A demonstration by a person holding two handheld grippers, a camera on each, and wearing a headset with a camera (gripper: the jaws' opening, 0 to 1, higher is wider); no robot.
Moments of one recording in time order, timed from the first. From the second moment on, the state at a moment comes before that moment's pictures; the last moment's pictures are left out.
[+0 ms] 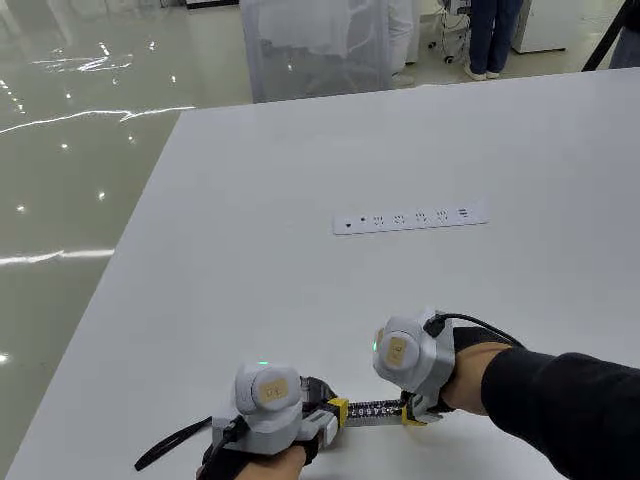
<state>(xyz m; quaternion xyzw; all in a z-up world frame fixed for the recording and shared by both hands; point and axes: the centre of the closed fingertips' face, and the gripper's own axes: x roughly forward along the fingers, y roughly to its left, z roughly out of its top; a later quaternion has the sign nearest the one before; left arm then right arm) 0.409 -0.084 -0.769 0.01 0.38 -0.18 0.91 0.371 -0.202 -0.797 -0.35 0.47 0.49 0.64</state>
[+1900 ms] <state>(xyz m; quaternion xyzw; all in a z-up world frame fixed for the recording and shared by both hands) 0.410 -0.088 -0.770 0.00 0.38 -0.19 0.90 0.376 -0.165 -0.798 -0.34 0.46 0.51 0.65</state>
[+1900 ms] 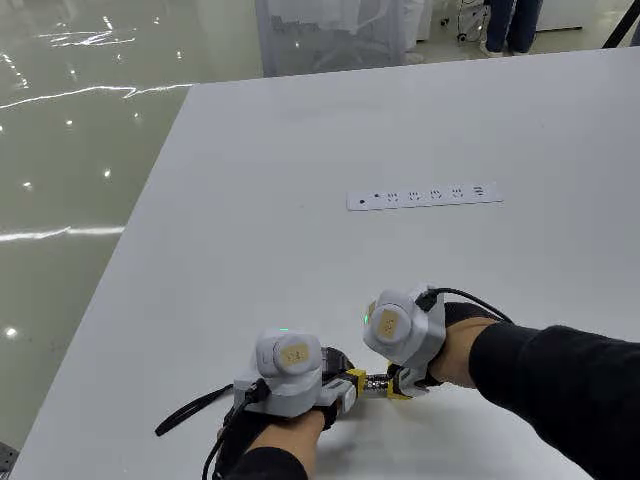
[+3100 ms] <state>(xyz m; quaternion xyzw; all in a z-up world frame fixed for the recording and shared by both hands) 0.411 -0.090 -0.770 0.00 0.38 -0.20 0.90 0.378 -0.147 -0.795 -0.32 0.42 0.53 0.66</state>
